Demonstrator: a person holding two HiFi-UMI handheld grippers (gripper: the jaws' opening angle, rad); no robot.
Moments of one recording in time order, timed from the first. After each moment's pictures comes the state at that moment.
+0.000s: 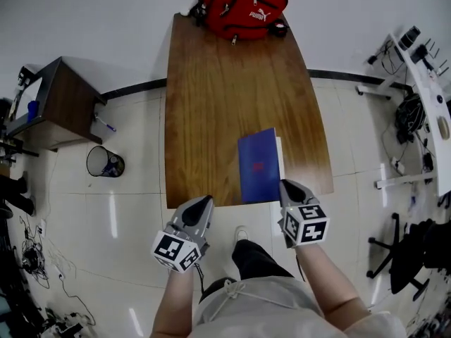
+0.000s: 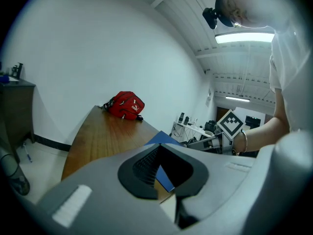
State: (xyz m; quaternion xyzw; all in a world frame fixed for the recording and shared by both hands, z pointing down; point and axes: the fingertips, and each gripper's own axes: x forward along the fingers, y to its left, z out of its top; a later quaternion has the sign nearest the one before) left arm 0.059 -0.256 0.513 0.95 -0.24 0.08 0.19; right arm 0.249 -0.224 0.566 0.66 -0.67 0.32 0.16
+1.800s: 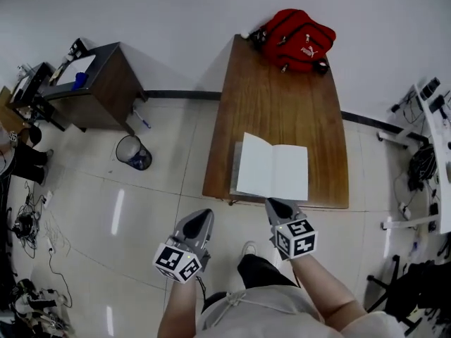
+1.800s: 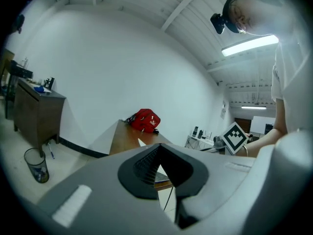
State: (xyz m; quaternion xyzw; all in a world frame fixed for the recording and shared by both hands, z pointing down) left arm -0.087 -0.202 0.472 0.92 -0.35 0.01 0.19; right arm 0.074 -0.212 0.536 0.53 -0.80 0.25 0.16
